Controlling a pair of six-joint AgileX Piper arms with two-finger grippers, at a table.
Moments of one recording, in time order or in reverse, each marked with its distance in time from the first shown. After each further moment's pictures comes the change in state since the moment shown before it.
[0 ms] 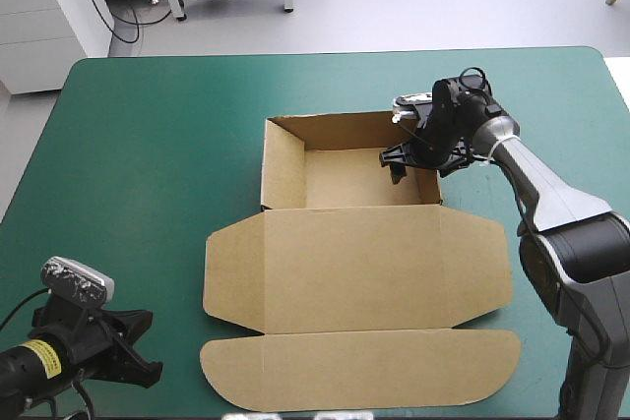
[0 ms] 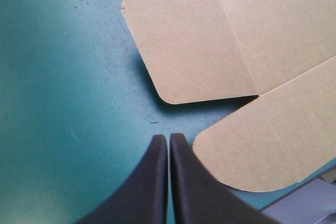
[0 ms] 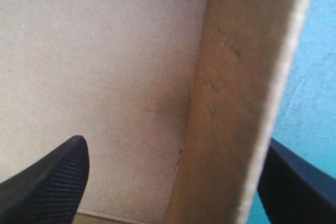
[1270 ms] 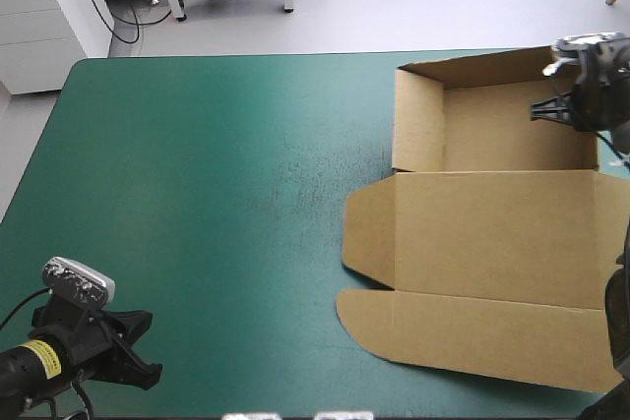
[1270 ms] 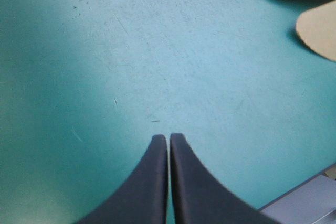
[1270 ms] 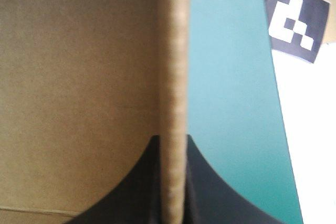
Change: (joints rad) left arm 0.000 0.000 0.001 0.001 0.005 0.016; right arm -0.408 -0.290 -0.011 -0.350 0.031 -0.009
